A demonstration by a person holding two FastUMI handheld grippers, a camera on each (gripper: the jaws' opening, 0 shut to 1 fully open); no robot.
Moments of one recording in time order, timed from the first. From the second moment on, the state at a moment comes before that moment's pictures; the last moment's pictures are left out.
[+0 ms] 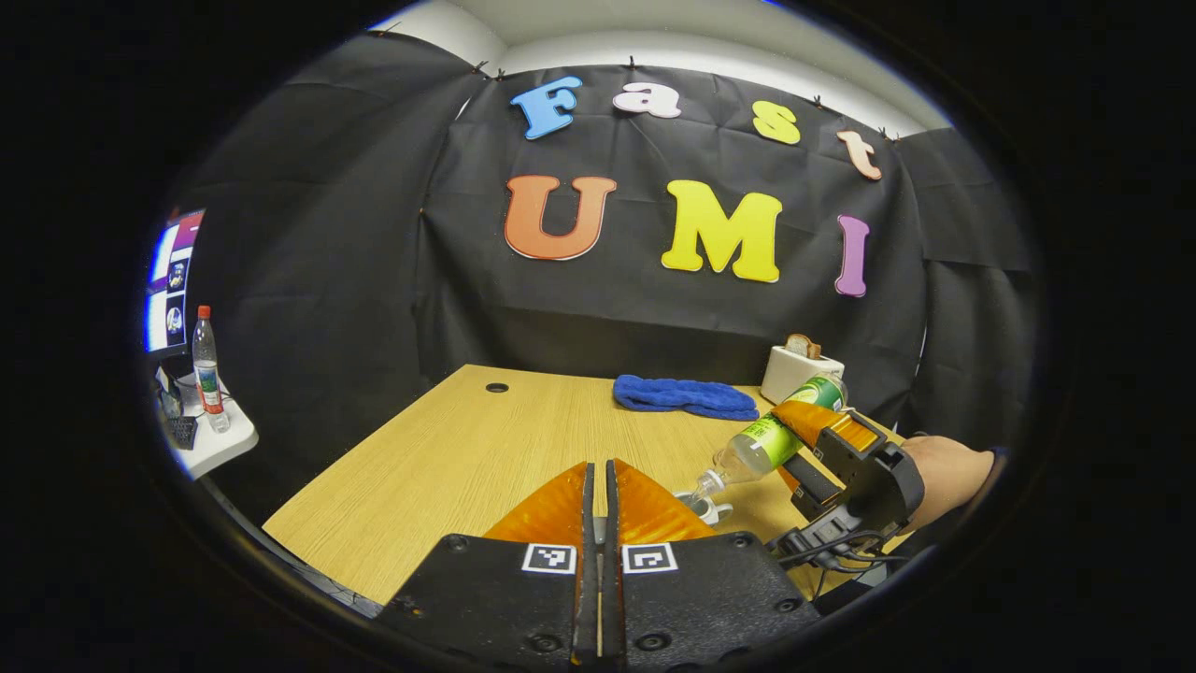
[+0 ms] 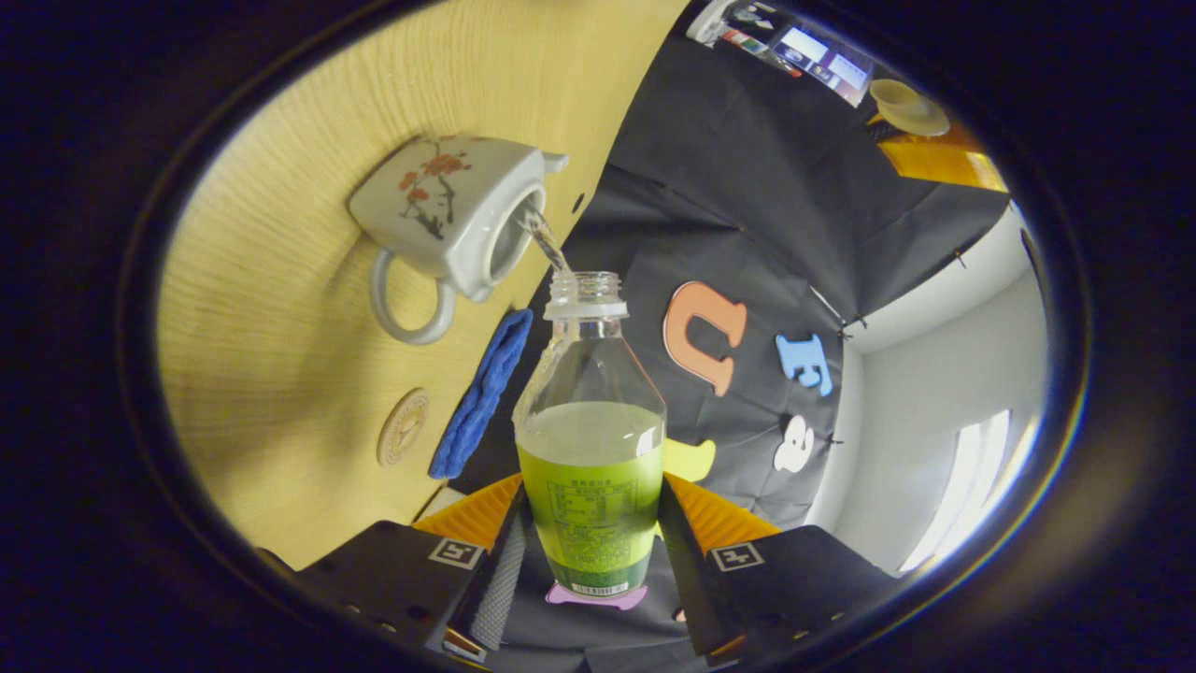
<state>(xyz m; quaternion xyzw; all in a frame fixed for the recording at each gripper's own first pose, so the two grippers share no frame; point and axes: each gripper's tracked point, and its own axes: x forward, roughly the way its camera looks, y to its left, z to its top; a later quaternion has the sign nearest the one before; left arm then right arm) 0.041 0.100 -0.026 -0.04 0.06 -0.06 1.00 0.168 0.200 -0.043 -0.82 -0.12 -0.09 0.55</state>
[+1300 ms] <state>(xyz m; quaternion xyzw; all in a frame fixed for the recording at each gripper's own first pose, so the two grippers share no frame) 0.043 0.098 -0.033 -0.02 0.07 -0.06 1.00 0.160 0.220 -0.028 -0.86 -0.18 -0.12 0.45</state>
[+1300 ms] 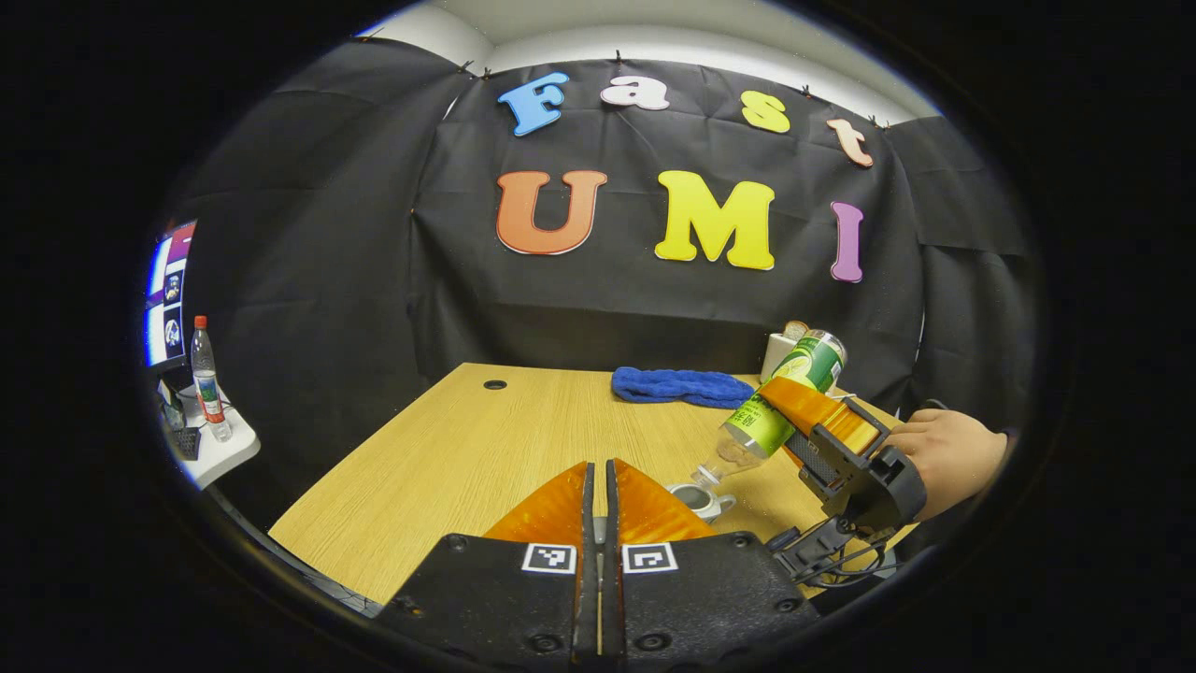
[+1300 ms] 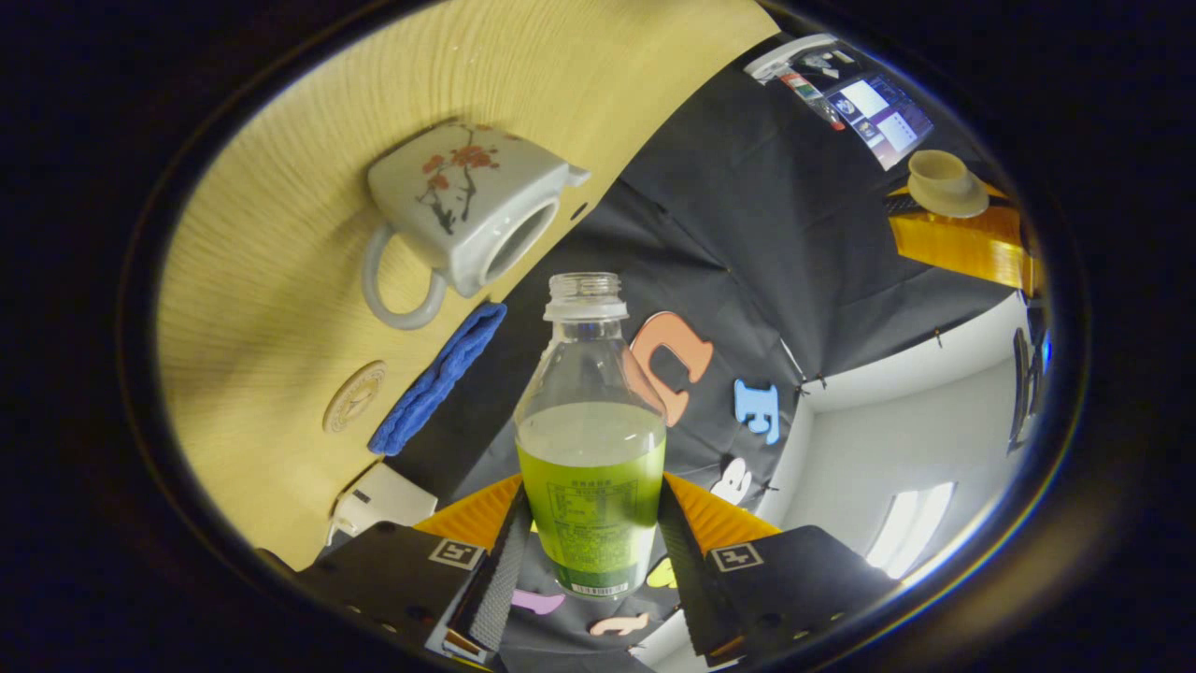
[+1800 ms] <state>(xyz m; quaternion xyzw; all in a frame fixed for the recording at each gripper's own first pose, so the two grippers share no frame) 0.048 0.107 -0.039 -0.02 0.08 -0.05 1.00 0.178 0.181 -0.063 -0.72 -0.12 -0.06 0.68</state>
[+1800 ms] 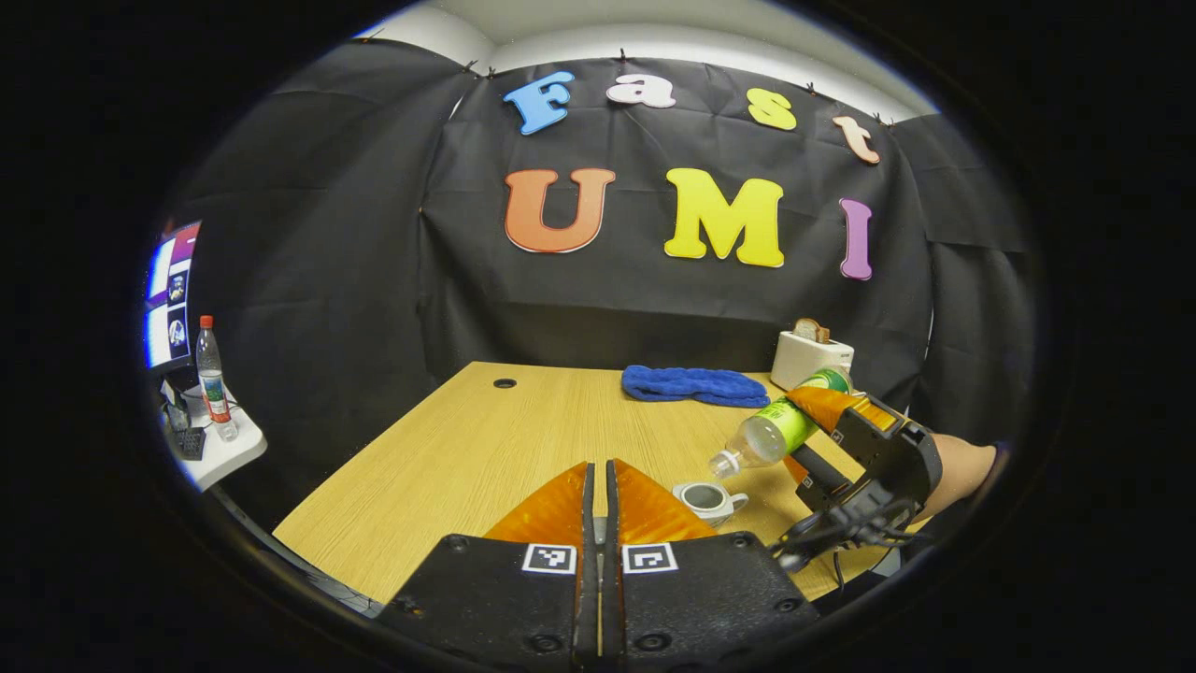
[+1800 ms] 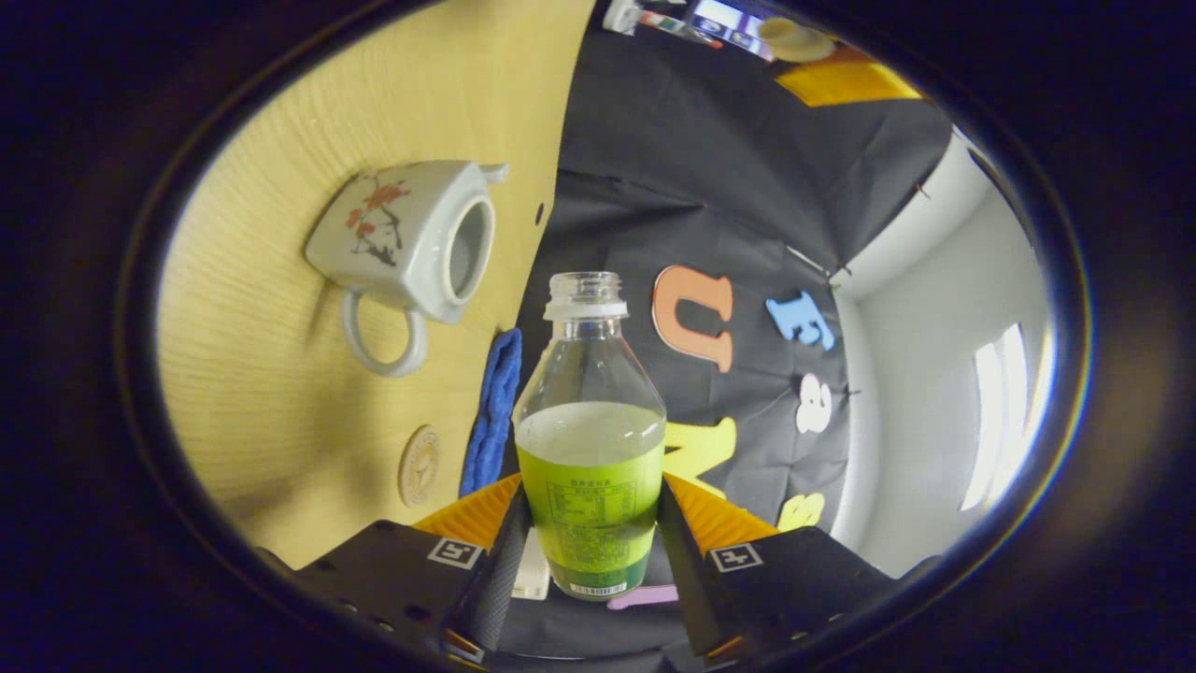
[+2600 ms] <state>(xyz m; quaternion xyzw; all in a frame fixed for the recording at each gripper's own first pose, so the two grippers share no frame) 0.040 0.093 -0.019 0.01 0.05 -0.04 1.00 0.286 0.109 -0.059 -0.07 0.06 0.02 1.00</state>
